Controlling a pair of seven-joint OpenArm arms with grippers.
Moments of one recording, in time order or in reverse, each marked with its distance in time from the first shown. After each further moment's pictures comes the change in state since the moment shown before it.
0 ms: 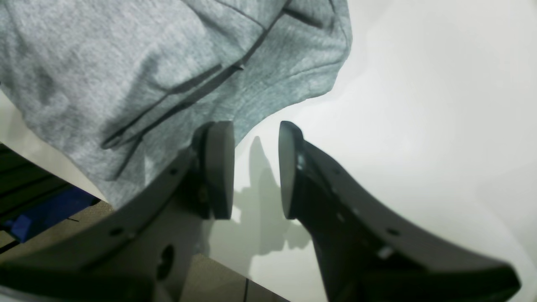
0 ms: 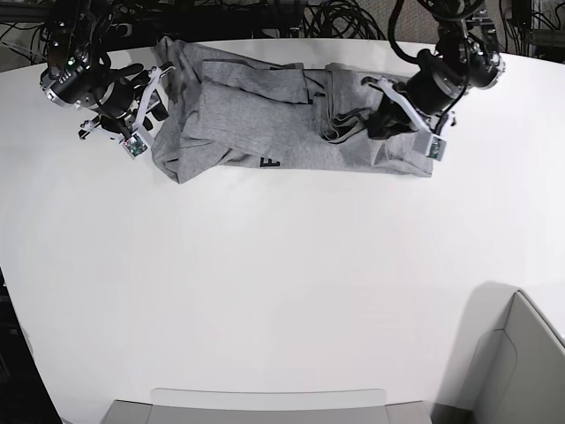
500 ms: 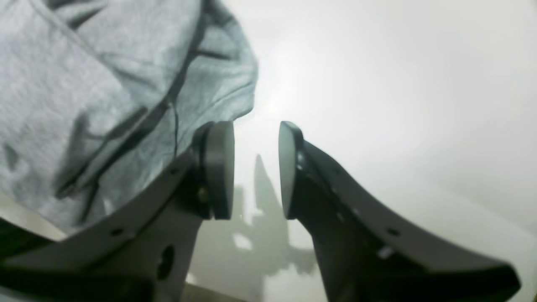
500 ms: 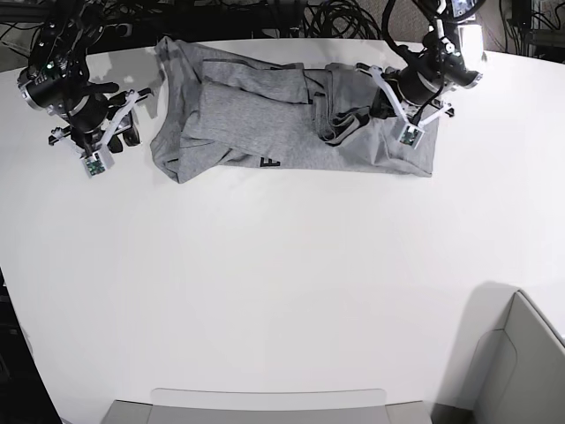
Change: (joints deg) left arm 0.1 0.3 8.5 -3.0 19.9 0.0 0.0; right arm 4.0 -4.8 13.5 0.0 3.6 0.0 0.0
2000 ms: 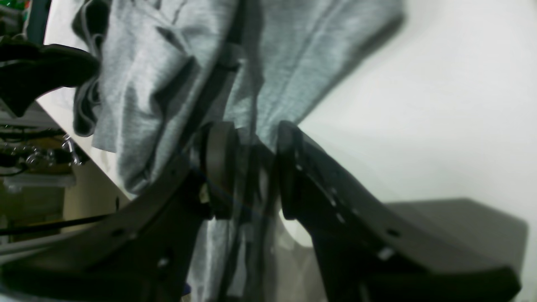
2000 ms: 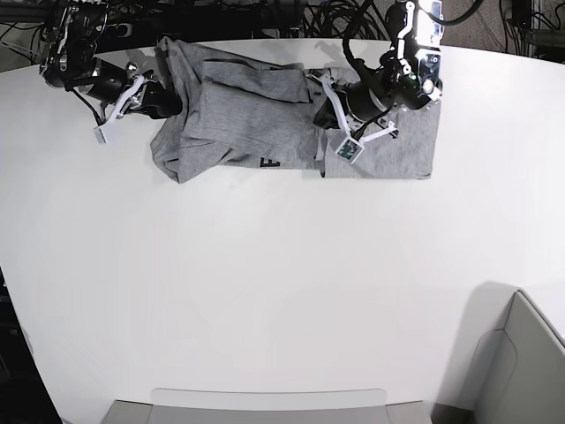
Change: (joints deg) left arm -8.2 2.8 13.6 -5.7 0.4 0.0 0.2; right arm -0.5 1.4 -0.9 -35.8 28.3 7.1 4.0
